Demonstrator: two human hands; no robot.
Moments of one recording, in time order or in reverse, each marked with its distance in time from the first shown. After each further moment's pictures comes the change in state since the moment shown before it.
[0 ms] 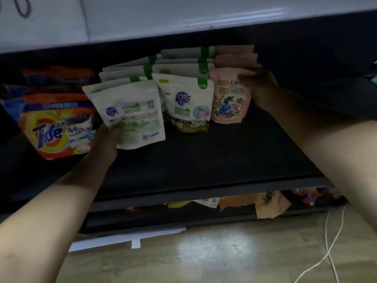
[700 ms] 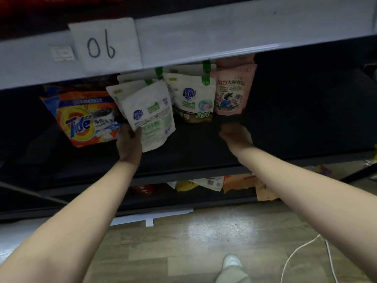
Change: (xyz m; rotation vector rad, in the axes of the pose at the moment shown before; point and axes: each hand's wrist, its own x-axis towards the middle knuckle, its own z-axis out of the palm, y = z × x) left_hand -0.104 0.033 0.001 0.321 0.127 0.058; right_hand -0.150 0.042 0.029 -0.606 -0.179 0.136
